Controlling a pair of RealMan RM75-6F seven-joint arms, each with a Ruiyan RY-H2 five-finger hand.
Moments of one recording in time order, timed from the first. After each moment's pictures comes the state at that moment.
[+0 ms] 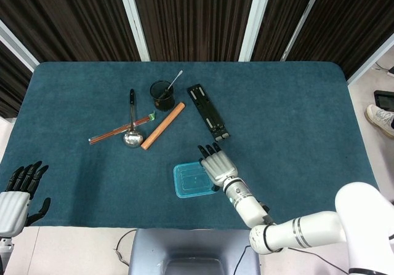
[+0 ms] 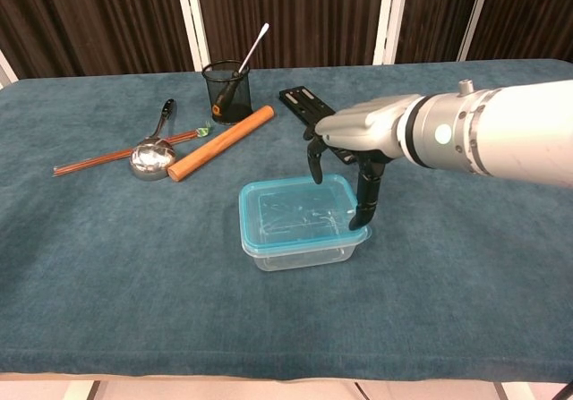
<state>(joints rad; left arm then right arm) -0.09 -1.11 0.00 -1.57 1.59 1.51 -0.03 1.14 -1.51 0.08 -1.83 -0.38 1.08 -0.93</state>
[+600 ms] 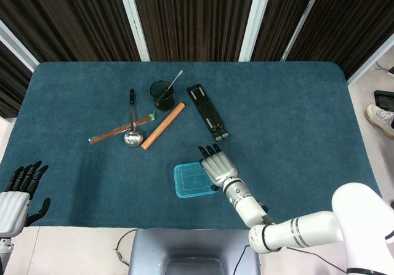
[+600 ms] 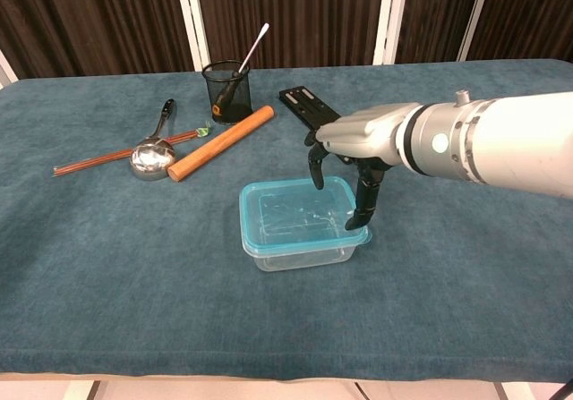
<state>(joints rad) -0.09 -1.10 0.00 -1.57 1.59 1.51 -0.04 1.14 -1.52 0.07 -1.80 -0.39 1.07 -0.91</state>
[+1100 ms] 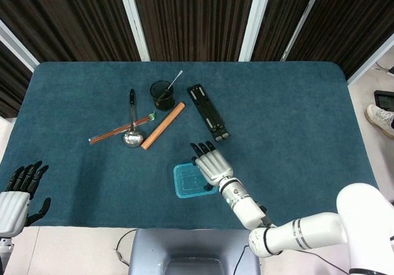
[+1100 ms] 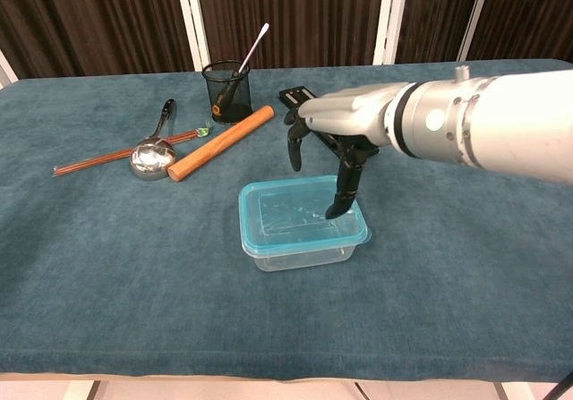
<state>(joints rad) -0.09 -1.10 0.00 -1.57 1.59 1.51 -0.04 1.13 -1.52 0.11 -1.84 -0.46 1.09 -0.85</state>
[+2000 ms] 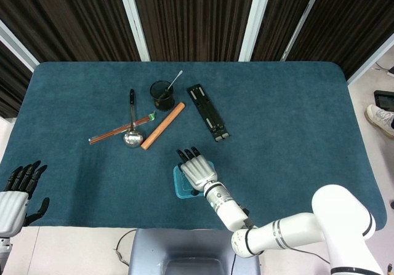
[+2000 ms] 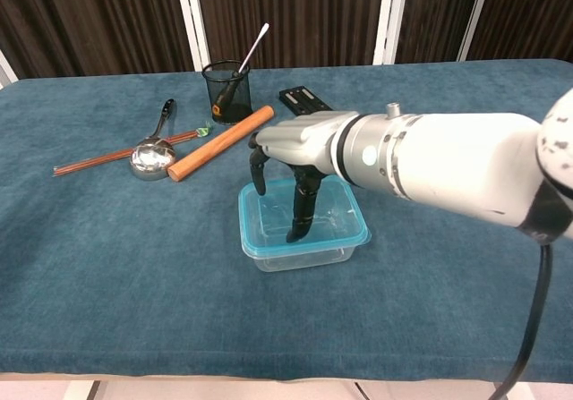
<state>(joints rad) -0.09 -1.10 0.00 -1.56 1.59 1.51 -0.06 1.19 -1.66 0.14 -1.73 -0.42 1.08 -0.90</state>
